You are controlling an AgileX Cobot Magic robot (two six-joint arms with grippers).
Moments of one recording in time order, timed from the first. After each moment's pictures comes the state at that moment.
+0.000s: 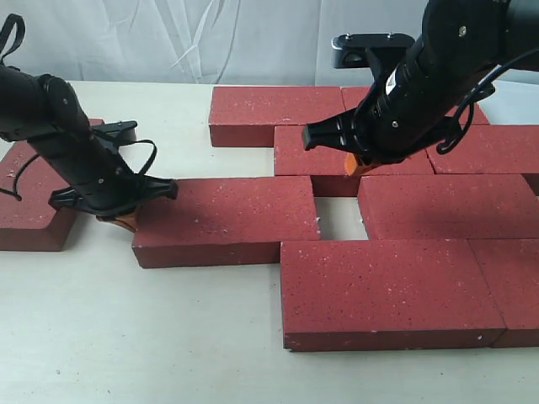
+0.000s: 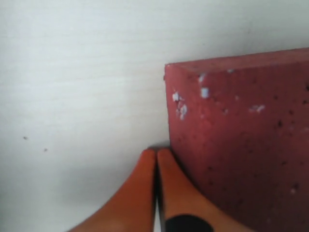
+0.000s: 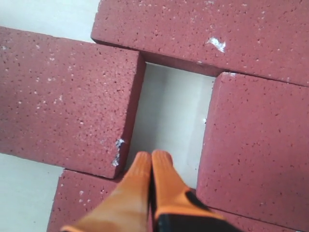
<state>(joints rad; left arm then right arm) -0.23 1.98 -1.11 -0.37 0.64 0.07 0.48 1.67 -1.20 0.03 0.78 0.23</state>
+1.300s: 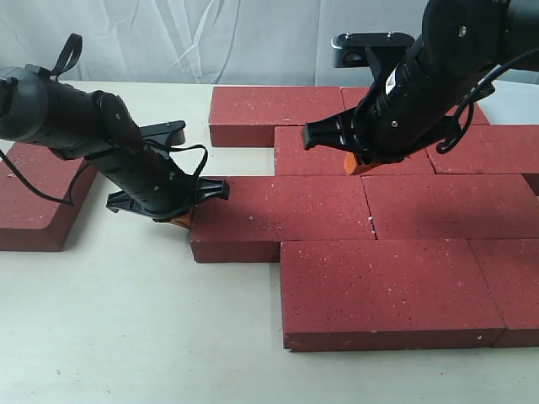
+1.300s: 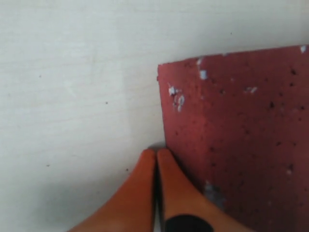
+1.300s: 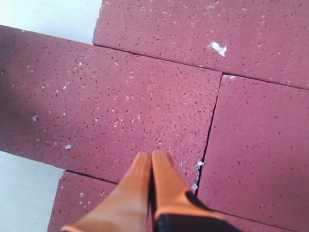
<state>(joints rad) -0.40 2.01 -1.11 -0.55 0.48 0.11 0.48 1.67 -1.20 0.03 0.77 0.23</state>
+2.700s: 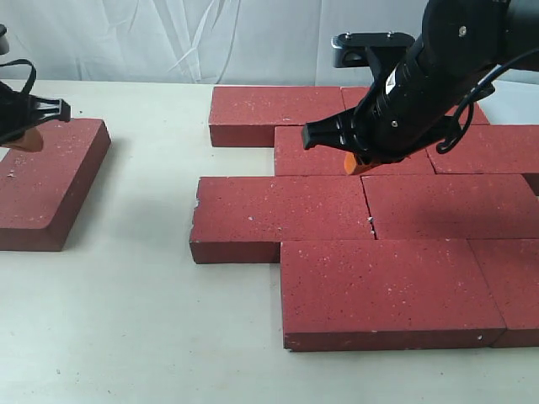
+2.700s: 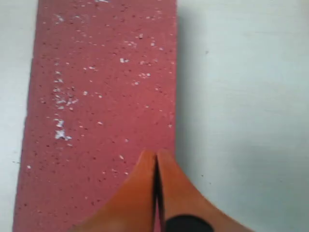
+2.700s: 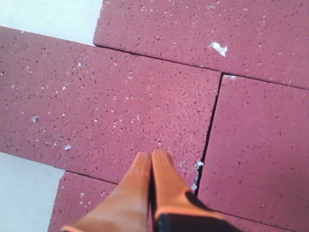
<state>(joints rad) 0.04 1.67 -1.09 -0.23 0.60 0.11 0.48 1.67 -1.20 0.03 0.77 0.23</state>
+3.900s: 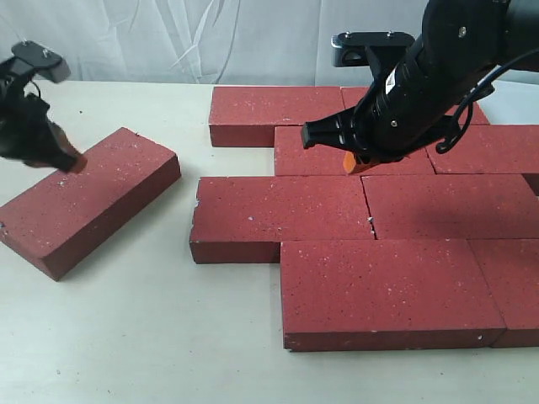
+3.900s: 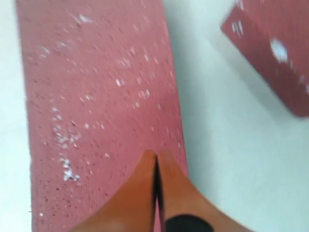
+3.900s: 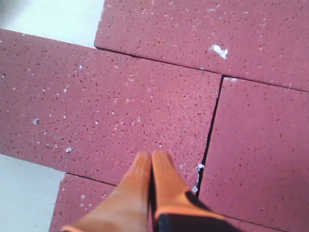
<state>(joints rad) 0.04 1.68 -1.08 -0.60 0.77 1.02 0.48 1.67 -1.20 0.04 0.76 0.23</state>
